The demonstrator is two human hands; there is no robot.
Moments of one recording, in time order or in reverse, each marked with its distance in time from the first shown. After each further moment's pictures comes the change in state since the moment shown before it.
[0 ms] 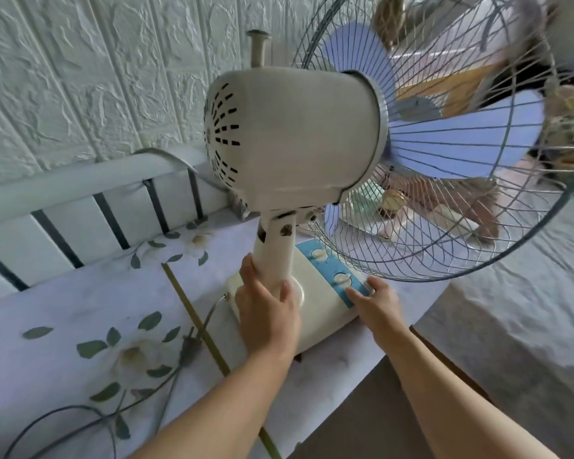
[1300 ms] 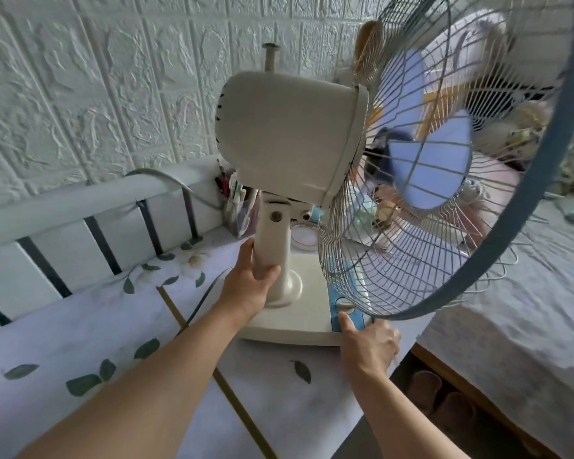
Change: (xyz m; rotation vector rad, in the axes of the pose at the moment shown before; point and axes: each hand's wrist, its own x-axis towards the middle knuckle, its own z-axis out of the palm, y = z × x) left_hand 0.089 -0.006 -0.023 -0.001 -0.496 0.206; right_hand -0.046 0.000 0.040 -0.010 0.315 0.156
